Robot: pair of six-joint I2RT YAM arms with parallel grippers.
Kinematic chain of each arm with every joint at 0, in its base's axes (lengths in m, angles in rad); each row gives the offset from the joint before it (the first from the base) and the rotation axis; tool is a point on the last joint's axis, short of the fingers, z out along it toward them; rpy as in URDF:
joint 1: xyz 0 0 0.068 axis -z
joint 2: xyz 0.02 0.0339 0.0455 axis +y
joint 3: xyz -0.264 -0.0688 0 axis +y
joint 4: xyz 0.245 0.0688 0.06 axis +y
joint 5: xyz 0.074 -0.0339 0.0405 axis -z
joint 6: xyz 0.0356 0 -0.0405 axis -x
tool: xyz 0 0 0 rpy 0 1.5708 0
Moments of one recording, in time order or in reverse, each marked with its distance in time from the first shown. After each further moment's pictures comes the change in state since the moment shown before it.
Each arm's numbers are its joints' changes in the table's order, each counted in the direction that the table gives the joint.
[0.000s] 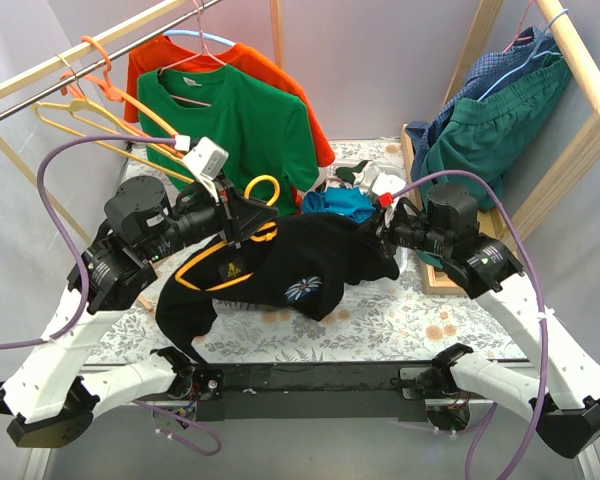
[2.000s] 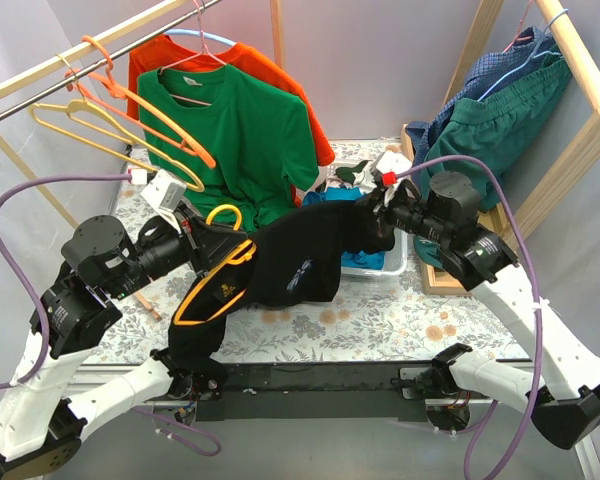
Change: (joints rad) left arm 0.000 -0.198 0.076 0.119 -0.066 0.040; right arm 0.003 0.068 -0.052 -0.153 0.058 -0.064
